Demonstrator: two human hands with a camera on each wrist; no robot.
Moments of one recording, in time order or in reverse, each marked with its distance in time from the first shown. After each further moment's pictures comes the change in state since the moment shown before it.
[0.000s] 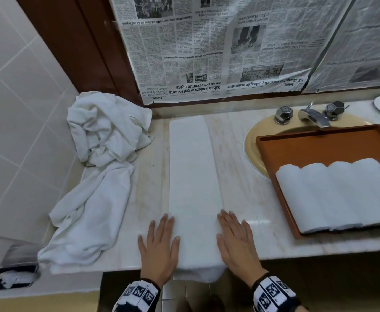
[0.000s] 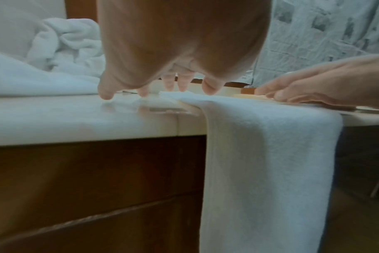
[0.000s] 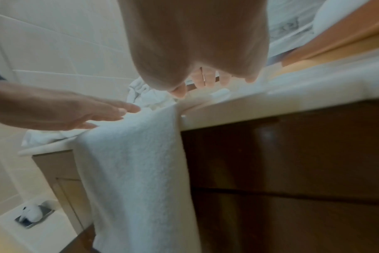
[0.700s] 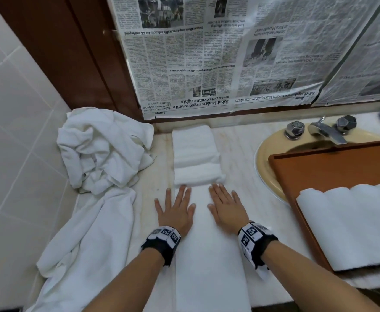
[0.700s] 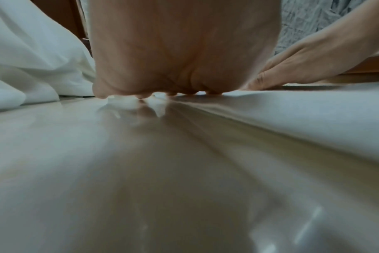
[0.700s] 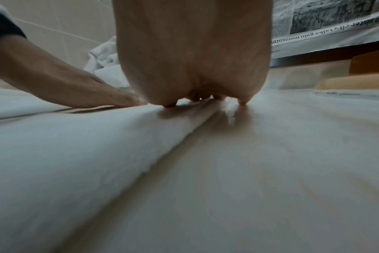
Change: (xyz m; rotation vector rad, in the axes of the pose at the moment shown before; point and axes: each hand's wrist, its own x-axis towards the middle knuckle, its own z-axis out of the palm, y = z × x) left_hand 0.192 0.022 -0.047 0.156 -0.176 0.065; right_hand 0.199 -0.014 -0.011 -0.159 -0.291 0.026
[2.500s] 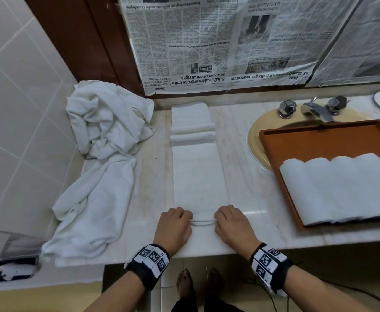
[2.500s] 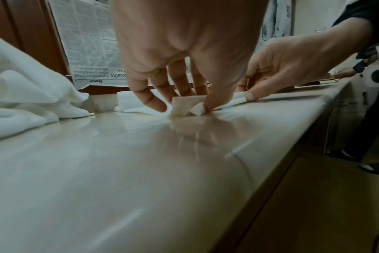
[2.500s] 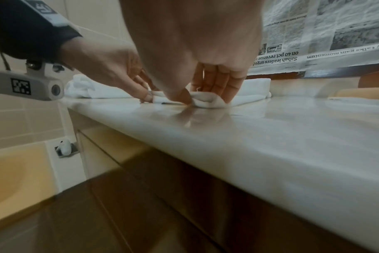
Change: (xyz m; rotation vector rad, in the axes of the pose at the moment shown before) left_hand -0.135 -0.002 0.058 -0.036 0.265 0.390; right_hand -0.151 -0.001 0.042 -0.029 0.301 -0.242
